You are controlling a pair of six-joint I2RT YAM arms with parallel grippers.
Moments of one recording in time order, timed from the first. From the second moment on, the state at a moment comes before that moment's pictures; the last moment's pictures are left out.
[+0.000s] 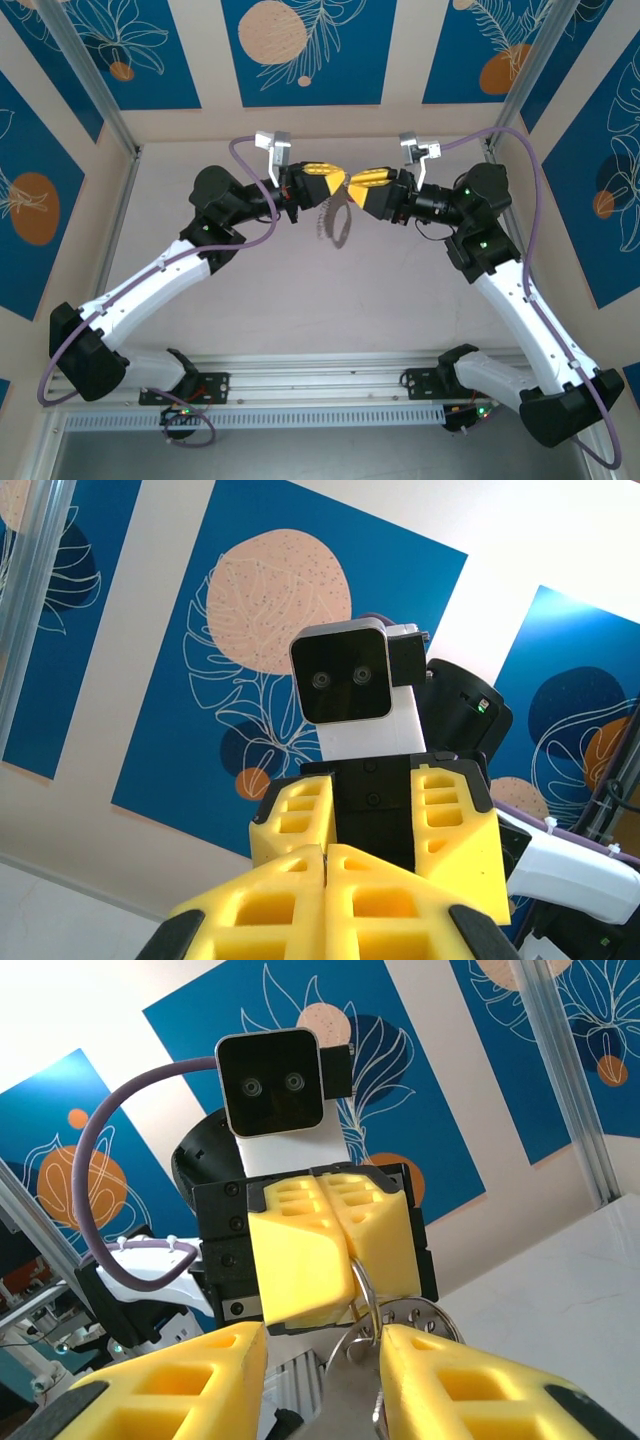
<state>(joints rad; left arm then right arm) -0.72 1.32 1.20 0.51 0.67 -0.62 0.40 1.03 1.13 0.14 -0.95 0.68</state>
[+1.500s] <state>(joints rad) -0.73 1.26 1.28 0.15 0.62 -0.36 0.41 1.15 1.45 -0.55 -0.87 0.19</state>
